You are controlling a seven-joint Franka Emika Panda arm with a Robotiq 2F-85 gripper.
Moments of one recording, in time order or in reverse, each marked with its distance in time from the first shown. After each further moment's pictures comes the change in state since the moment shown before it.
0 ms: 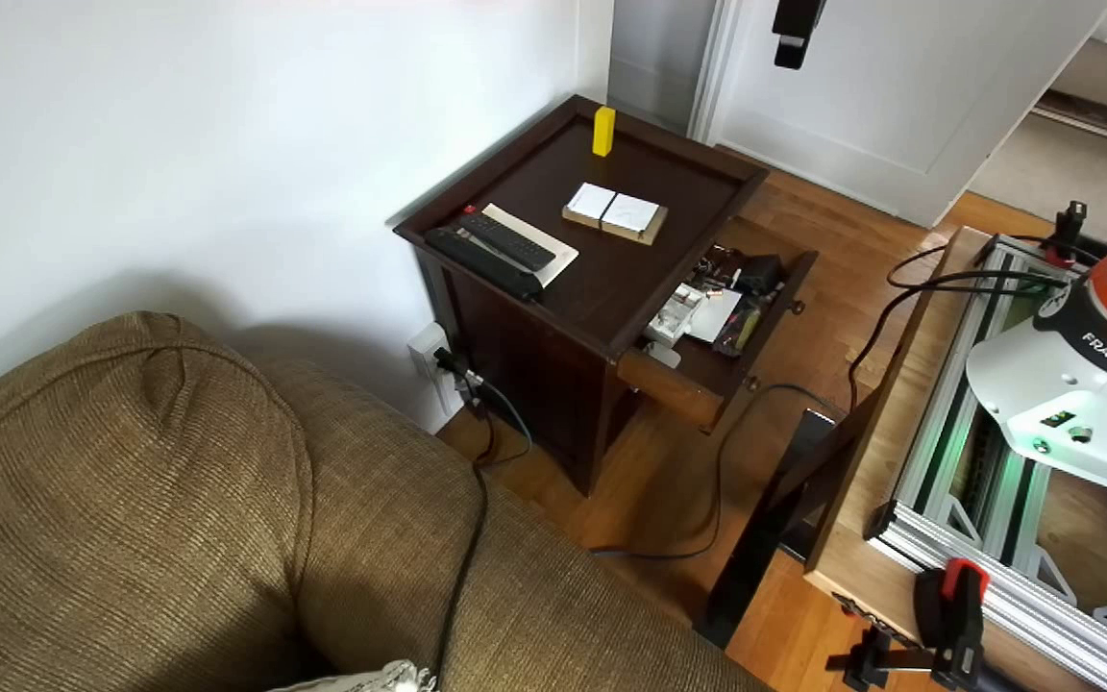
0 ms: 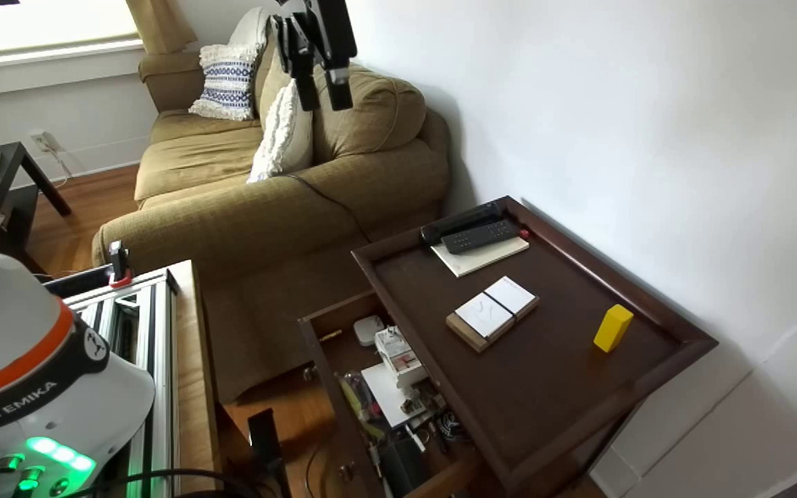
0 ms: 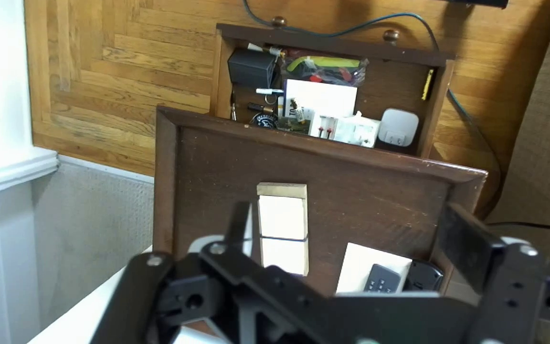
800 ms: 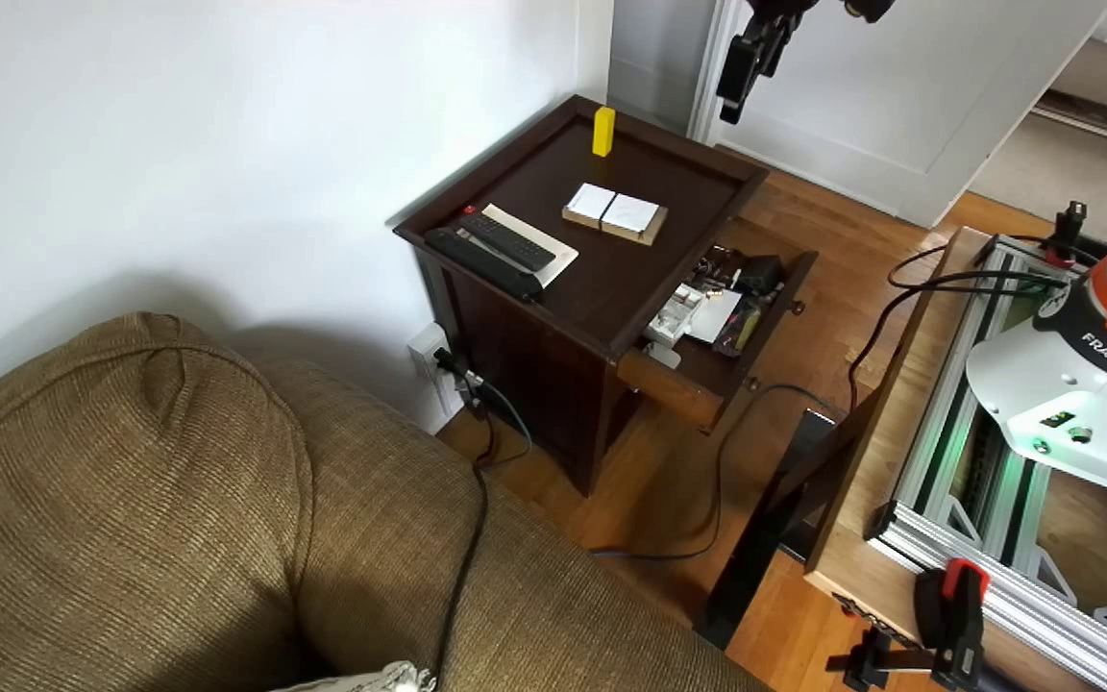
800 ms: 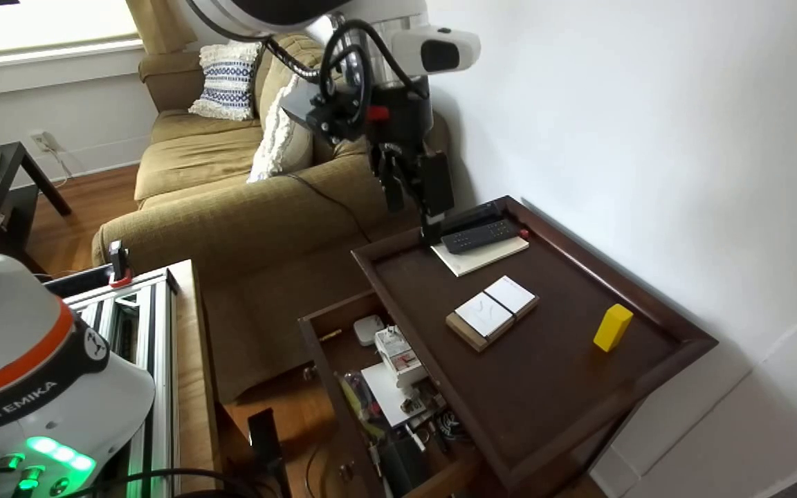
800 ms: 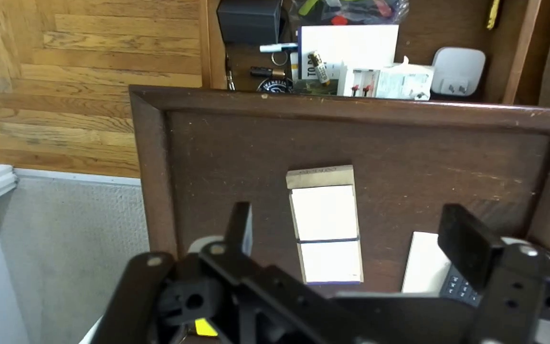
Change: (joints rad) arm -0.121 0.301 -0.189 -0.107 -0.066 0.520 -0.053
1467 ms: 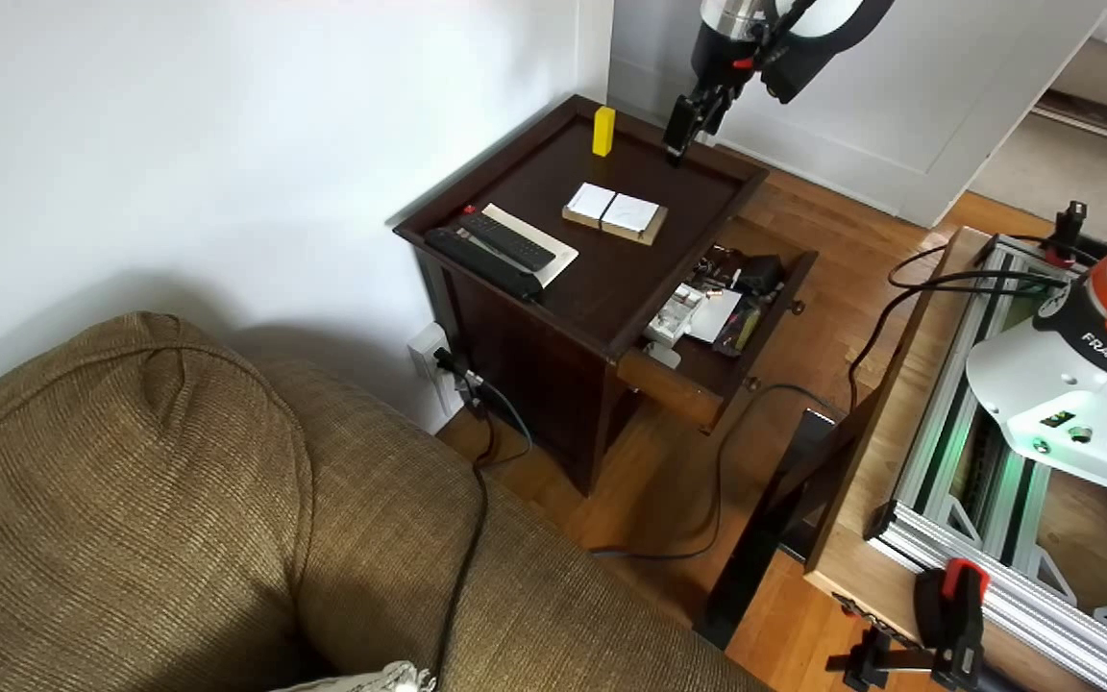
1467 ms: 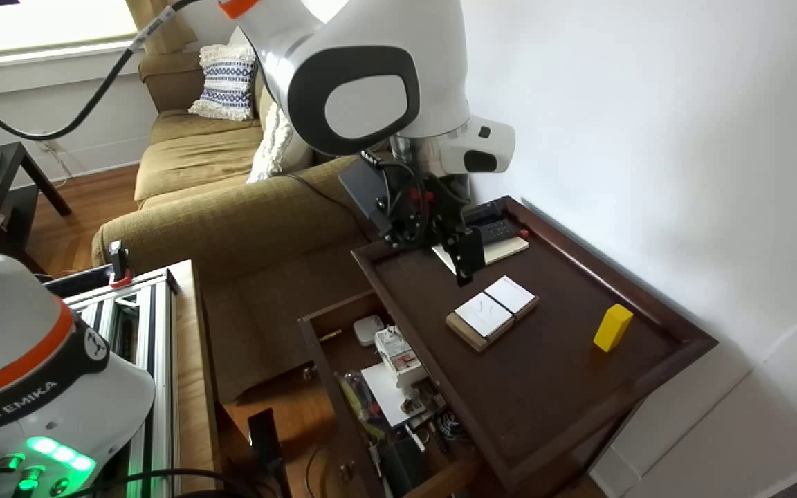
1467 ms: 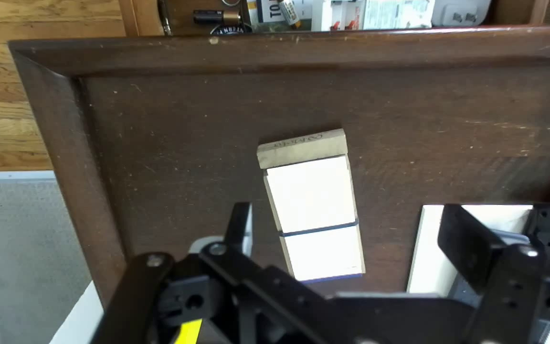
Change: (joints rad) arm -0.003 0.334 -0.042 0.063 0.170 0.355 -0.108
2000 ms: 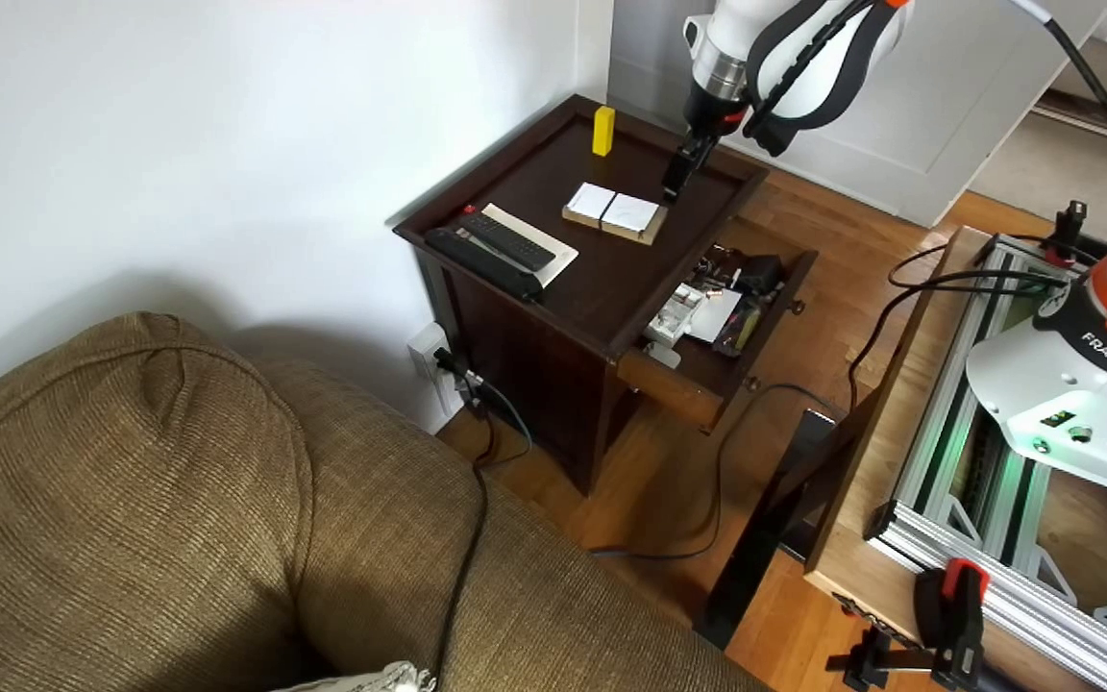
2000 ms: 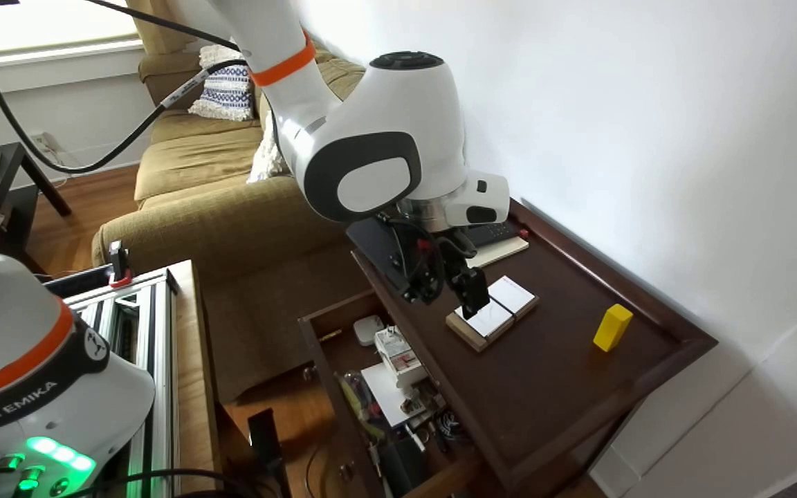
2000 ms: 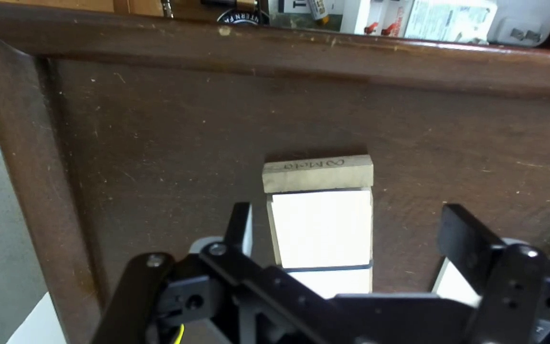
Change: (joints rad) arm 0.004 0.189 -0.030 0.011 -0.038 0.209 -0.087
